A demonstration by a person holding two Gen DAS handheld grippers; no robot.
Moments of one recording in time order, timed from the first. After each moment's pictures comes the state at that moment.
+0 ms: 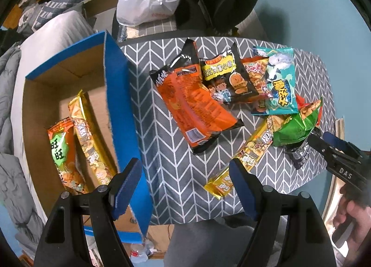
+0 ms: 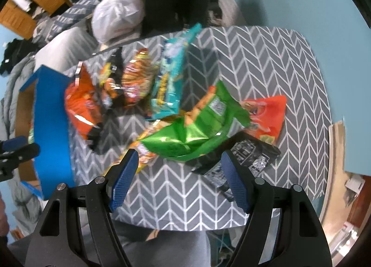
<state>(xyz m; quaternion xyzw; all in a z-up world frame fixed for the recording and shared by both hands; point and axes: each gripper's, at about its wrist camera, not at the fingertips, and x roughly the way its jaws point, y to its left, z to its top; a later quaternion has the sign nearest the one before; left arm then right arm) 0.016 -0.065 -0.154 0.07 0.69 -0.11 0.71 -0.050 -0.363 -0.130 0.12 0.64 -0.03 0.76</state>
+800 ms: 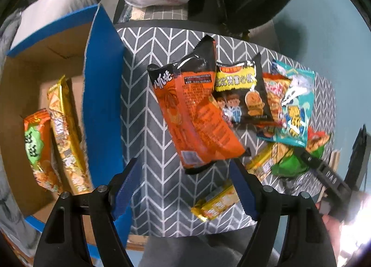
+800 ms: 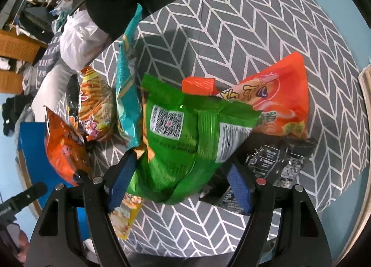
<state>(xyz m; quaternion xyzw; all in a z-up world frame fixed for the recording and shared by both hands) 0.057 -0.060 -0.202 -0.03 0.72 -0.08 0.69 -0.033 -0.400 -0.197 0.29 0.63 -0.09 0.71</state>
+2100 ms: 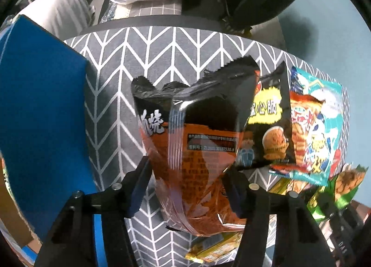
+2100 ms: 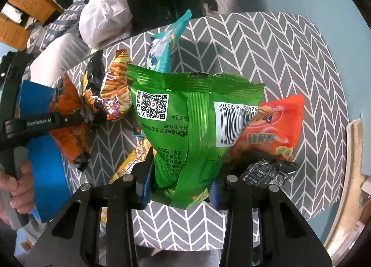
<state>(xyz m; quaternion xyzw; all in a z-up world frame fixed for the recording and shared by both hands) 0.109 -0.098 -0.276 0.00 0.73 -0.09 0.68 -0.030 -0.374 -0.157 0.16 0.65 -0.04 0.75</state>
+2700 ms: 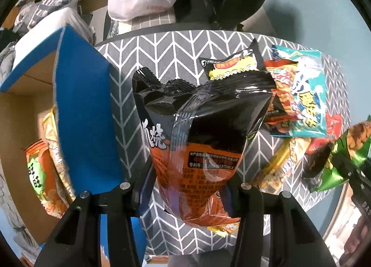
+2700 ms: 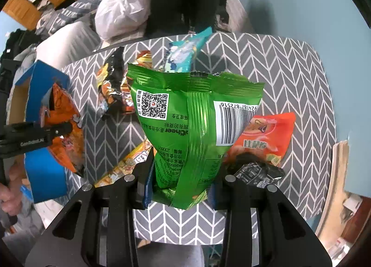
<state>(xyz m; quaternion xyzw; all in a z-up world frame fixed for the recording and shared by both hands) 0.046 -0.082 -0.216 0.07 0.69 -0.11 0.71 -0.041 -0.354 -0.127 0.09 0.64 -0.01 0.76</state>
